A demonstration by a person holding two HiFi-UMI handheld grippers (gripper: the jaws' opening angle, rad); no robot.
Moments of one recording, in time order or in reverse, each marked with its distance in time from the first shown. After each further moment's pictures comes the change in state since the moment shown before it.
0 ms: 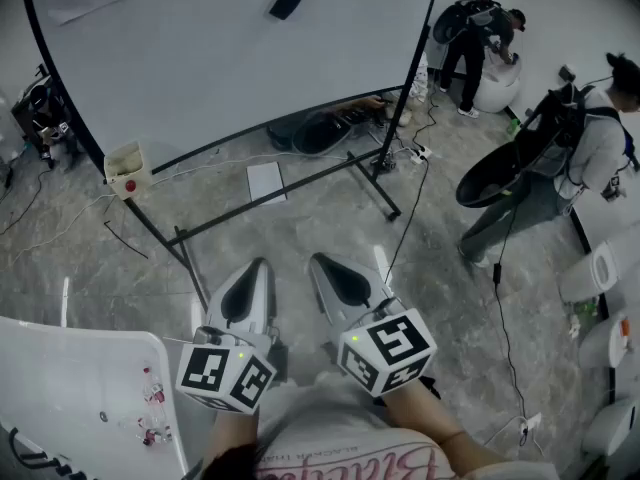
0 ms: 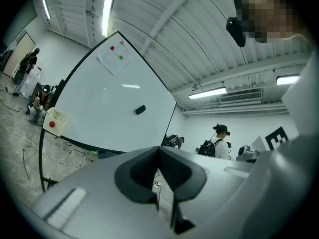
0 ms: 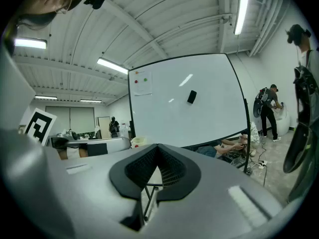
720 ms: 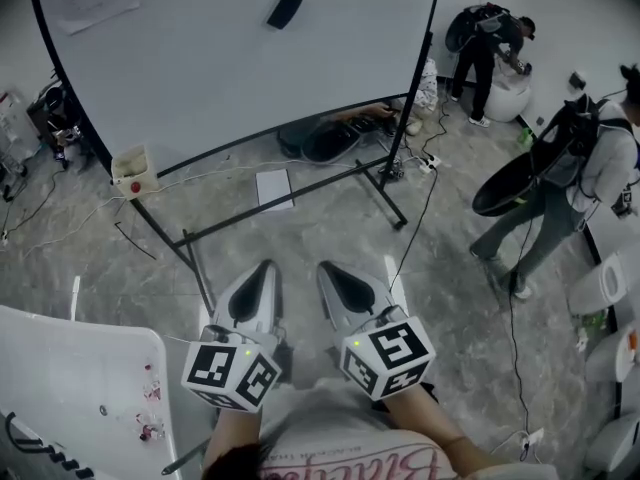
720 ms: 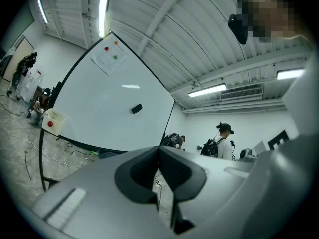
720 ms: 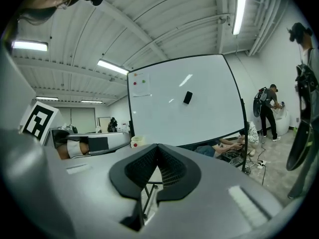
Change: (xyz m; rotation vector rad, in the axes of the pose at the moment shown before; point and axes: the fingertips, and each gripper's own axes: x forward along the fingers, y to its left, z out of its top) left arm 0.010 -0.034 -0.012 0.025 0.009 0.015; right arm -0.027 -0.026 -0.009 0.009 0.009 0.000
